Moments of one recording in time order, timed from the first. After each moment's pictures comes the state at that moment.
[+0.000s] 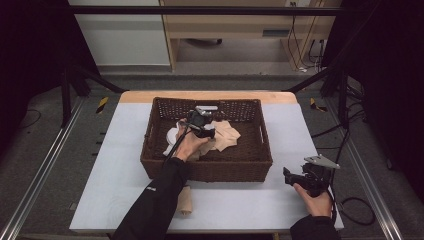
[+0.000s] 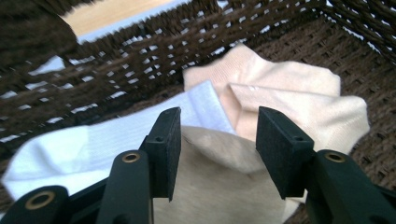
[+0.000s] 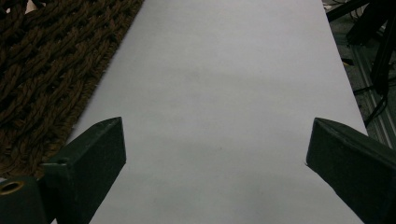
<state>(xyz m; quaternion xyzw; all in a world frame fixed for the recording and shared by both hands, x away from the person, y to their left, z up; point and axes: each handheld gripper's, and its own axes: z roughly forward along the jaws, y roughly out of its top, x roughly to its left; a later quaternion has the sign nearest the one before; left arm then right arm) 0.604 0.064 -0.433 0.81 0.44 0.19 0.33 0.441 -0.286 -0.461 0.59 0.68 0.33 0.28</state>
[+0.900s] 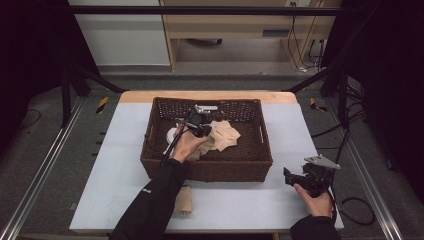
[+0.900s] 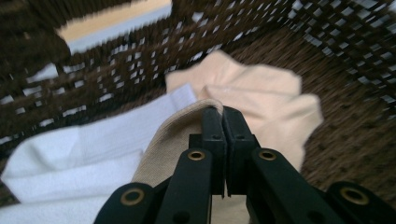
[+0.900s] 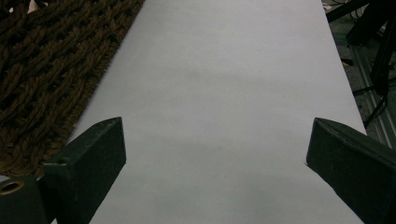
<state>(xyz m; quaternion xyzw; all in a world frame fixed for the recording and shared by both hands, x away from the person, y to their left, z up) 0.589 0.072 -0.407 0.82 0.41 0.17 0.37 0.440 -0.287 -0.461 0.59 0.68 0.33 0.28</state>
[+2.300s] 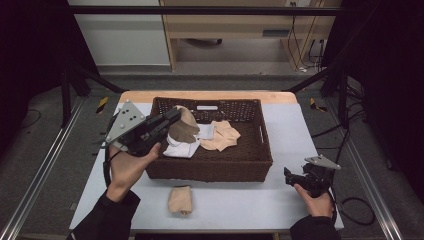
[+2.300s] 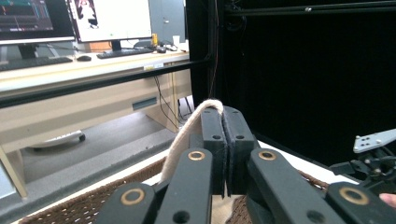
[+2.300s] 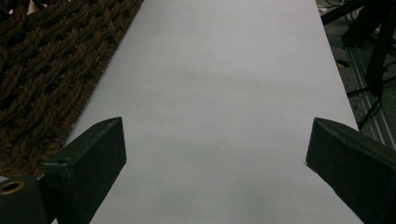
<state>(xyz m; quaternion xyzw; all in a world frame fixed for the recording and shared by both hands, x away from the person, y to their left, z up) 0.422 0.169 -0.254 0.69 0.27 0.28 0.61 0.438 -0.287 -0.460 0.59 0.68 0.33 0.29</state>
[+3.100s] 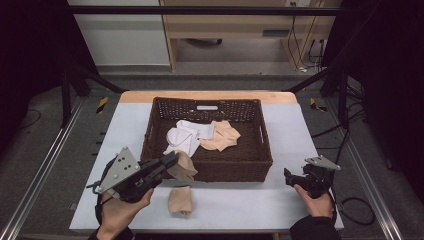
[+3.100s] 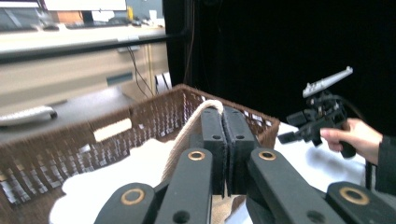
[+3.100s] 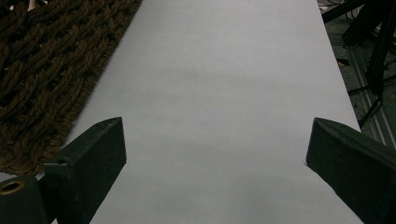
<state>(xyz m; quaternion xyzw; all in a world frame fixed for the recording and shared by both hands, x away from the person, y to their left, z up) 0.368 0.180 -0.316 0.72 0.27 0.23 0.60 0.436 -0.286 -0.460 0.59 0.68 0.33 0.29</state>
